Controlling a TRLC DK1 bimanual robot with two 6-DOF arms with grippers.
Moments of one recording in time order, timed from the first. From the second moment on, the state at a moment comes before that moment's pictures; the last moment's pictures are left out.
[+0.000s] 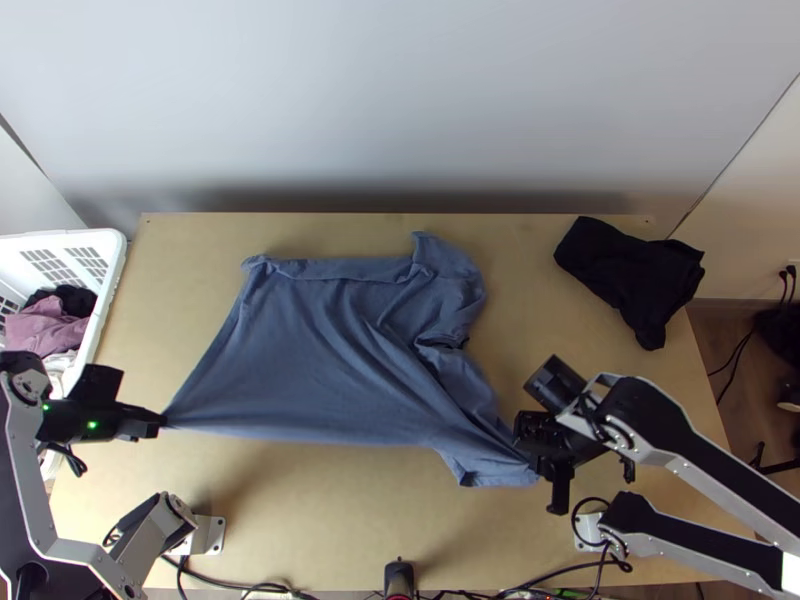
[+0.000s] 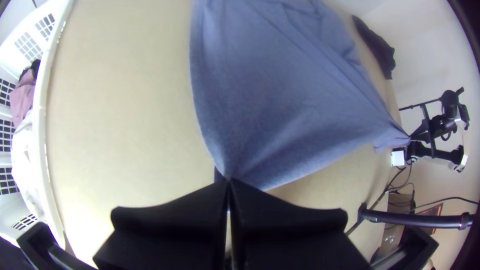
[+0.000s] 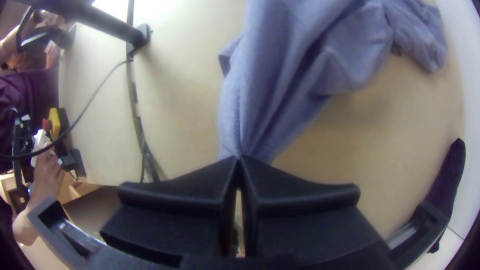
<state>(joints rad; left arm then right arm) 0.72 1.04 0.91 -1.40 0.43 0.87 0.82 1.07 0.96 -1.33 -0.20 -0.50</state>
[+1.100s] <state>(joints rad) 0.51 1.13 1.11 -1.28 0.51 0.62 0.69 1.23 1.11 -1.02 -0.20 -0.49</state>
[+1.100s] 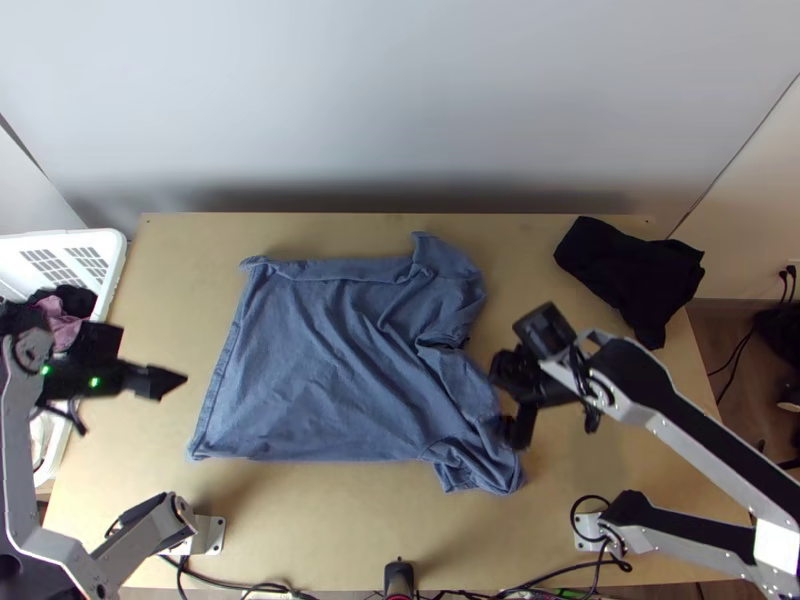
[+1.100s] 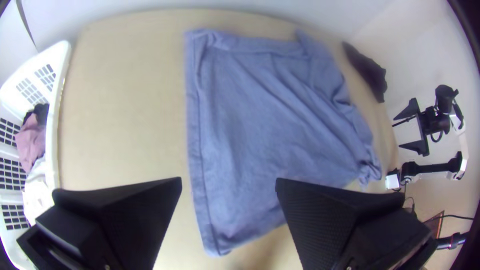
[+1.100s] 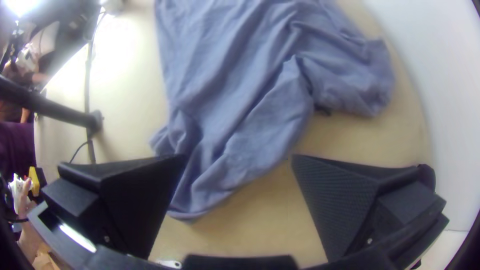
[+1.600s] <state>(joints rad) 0.15 1.58 1.38 -0.86 0.37 0.25 0.54 1.52 1.35 -0.85 -0.17 -0.44</state>
